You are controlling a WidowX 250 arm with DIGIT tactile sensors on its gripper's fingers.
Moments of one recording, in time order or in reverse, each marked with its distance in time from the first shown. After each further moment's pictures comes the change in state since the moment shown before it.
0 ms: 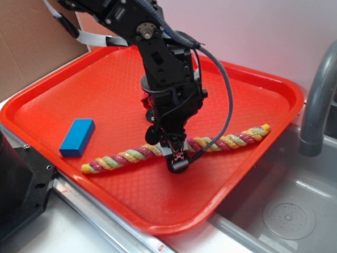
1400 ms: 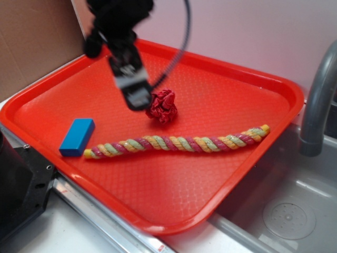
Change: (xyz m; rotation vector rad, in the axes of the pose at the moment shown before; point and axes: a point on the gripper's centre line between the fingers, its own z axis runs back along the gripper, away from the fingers) arm -0.012 0.003 0.097 0.023 -0.084 -0.024
